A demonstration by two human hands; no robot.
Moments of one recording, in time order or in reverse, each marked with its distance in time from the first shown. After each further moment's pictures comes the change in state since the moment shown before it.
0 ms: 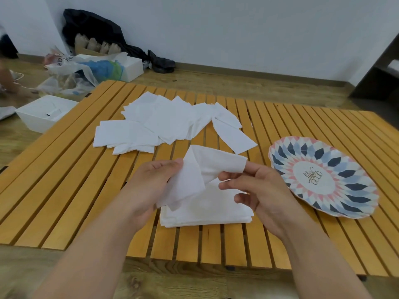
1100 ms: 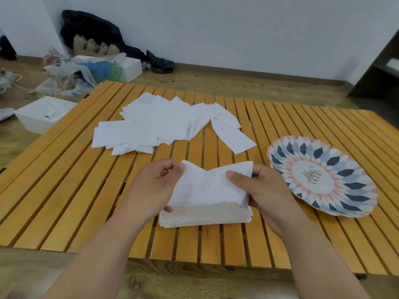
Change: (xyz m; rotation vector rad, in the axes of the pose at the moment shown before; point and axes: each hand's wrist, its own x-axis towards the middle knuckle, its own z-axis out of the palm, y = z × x) left_hand 0.008 -0.011 0.001 0.417 0.127 0.248; right_hand 0.008 0.012 -0.007 -0.086 0.193 0.053
